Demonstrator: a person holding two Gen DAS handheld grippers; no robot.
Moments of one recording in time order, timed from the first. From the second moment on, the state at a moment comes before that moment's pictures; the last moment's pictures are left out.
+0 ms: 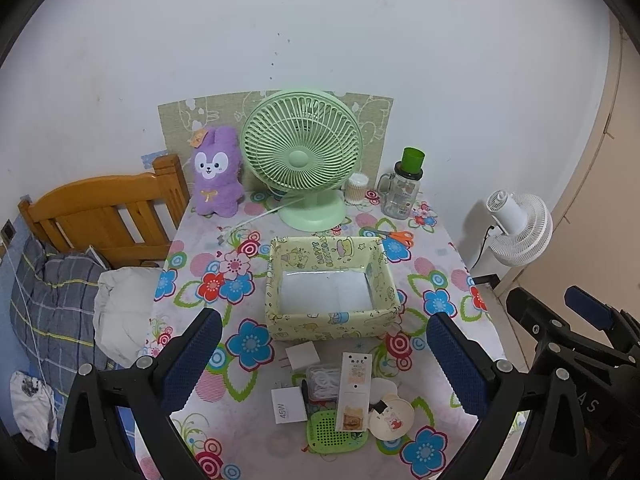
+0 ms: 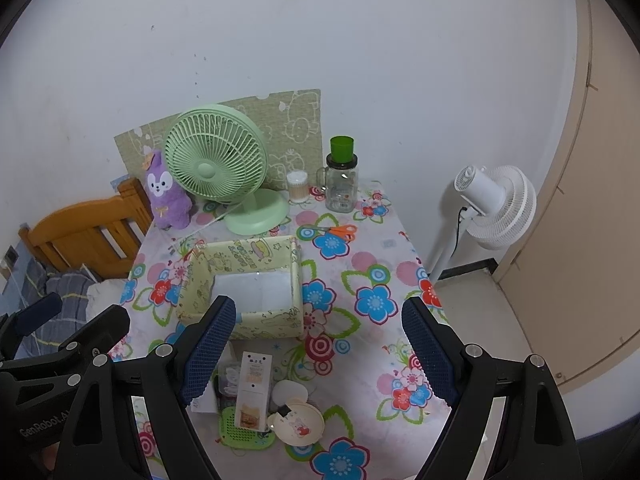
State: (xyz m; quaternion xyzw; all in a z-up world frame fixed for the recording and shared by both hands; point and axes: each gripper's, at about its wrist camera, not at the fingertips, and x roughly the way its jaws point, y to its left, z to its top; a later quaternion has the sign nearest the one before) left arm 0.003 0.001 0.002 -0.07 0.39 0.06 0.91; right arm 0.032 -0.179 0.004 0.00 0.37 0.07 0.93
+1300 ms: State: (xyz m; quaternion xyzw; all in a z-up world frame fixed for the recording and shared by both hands) left arm 0.007 -0.010 -0.003 -0.06 0.39 0.06 0.92; right arm 0.033 -0.189 0.007 0.02 0.36 0.07 0.93
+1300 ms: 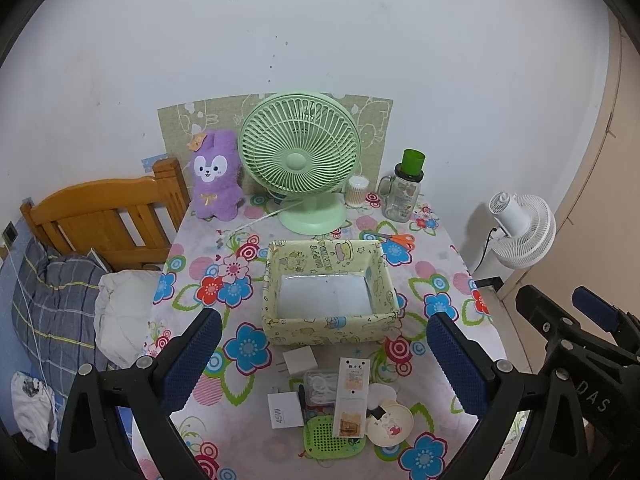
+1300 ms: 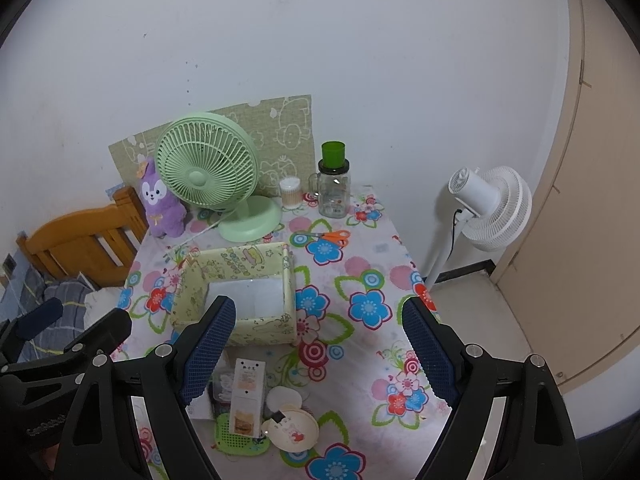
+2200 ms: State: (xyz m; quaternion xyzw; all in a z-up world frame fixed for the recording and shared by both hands) left arm 0.014 -0.012 -0.016 -0.05 0.40 0.05 0.92; right arm 0.037 -0.194 -0.009 0.02 0.37 0.06 0.93
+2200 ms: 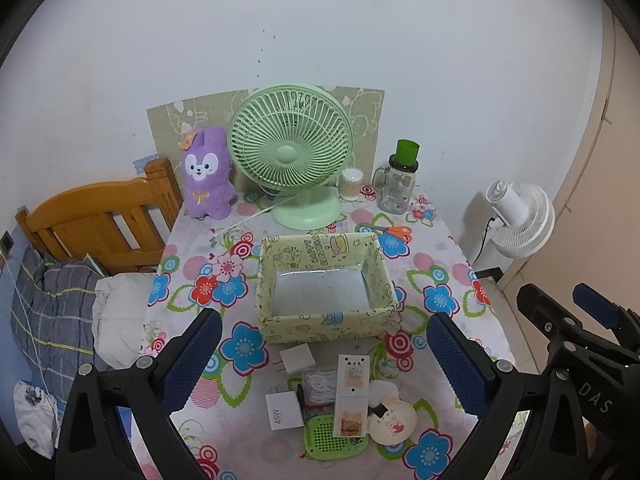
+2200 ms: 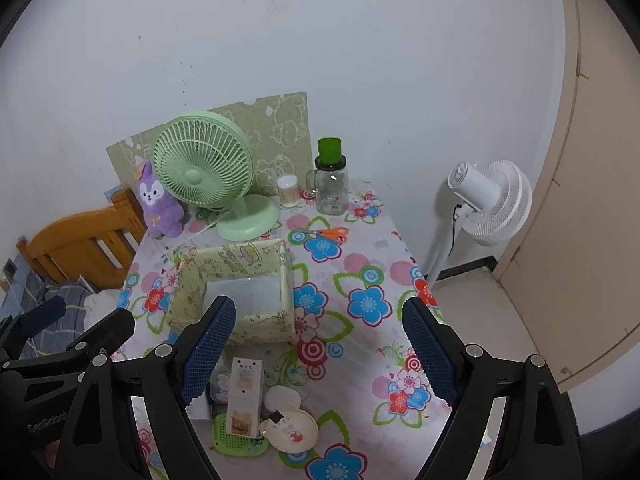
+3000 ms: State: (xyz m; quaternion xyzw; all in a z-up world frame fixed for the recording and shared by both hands) left arm 0.039 -0.037 -0.128 -0.03 0.46 0.03 0.89; right arm 0.058 -0.214 -0.117 0.02 0.39 0.05 0.92
